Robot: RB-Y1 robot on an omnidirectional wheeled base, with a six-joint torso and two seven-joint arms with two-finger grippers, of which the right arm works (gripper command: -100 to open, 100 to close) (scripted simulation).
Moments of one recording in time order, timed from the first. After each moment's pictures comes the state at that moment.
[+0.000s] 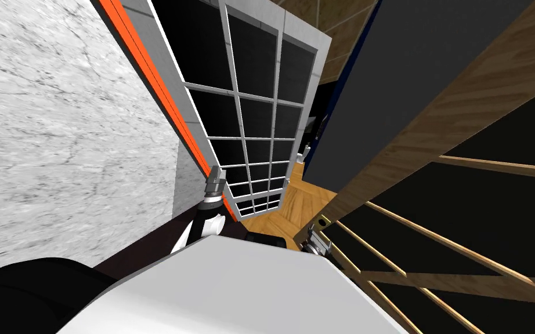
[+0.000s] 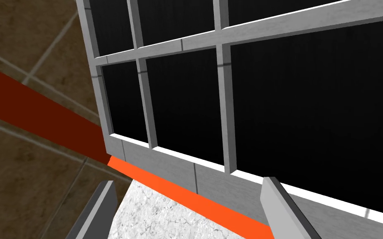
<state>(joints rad) 0.29 -0.06 0.21 -0.99 -1.12 -1.17 -0.96</state>
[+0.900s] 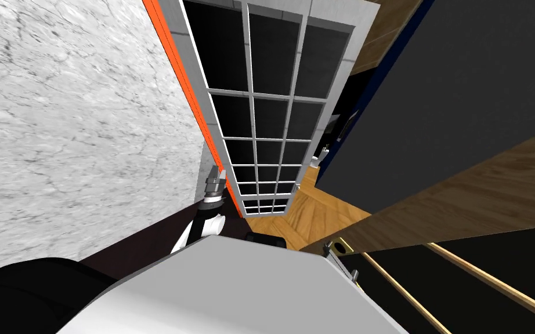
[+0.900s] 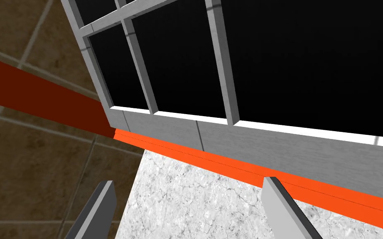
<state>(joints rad) 0.42 -0.04 0.06 -1.07 -1.13 -1.19 -1.01</state>
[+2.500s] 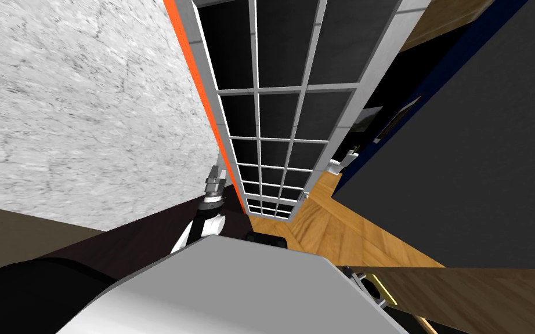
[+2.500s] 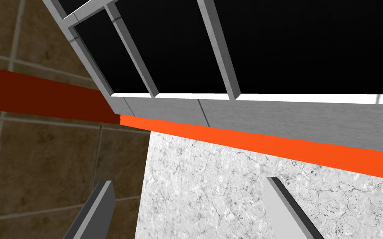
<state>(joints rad) 0.49 -0.03 -0.08 -1.12 -1.20 -1.21 -1.00</state>
